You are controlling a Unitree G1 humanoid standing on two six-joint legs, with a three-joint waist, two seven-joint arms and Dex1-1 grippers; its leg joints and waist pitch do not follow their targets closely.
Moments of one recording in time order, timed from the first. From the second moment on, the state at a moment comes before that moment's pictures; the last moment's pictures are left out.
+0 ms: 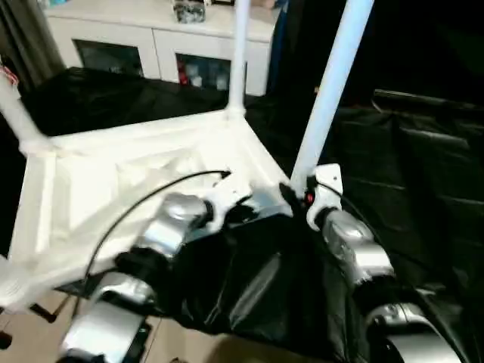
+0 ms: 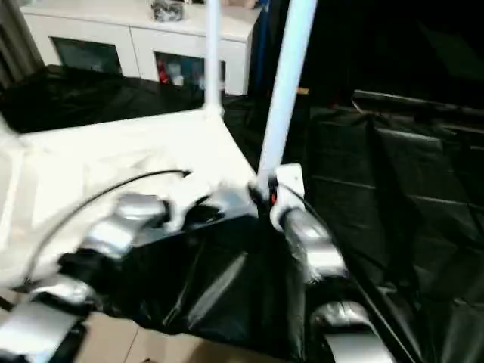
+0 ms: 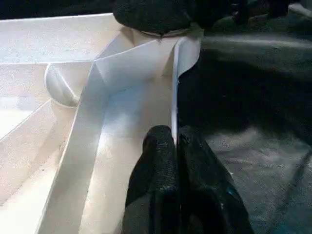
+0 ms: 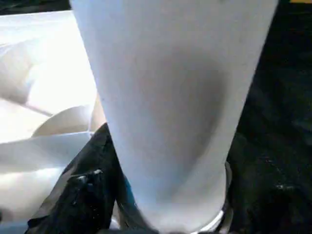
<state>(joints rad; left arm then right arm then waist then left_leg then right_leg) -0.67 0.14 -0.24 0.72 0.16 0.15 -0.83 -0.56 -0.05 -0.04 0.77 0.10 0.04 0.25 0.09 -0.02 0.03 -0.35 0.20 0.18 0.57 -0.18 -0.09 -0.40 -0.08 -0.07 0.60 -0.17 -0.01</state>
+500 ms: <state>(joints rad) -0.60 0.28 -0.25 0.65 0.11 0.04 -1.07 -0.50 -0.20 0.10 0.70 0.07 -0.02 0.71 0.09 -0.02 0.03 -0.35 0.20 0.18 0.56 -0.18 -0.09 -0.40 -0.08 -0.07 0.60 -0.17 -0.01</state>
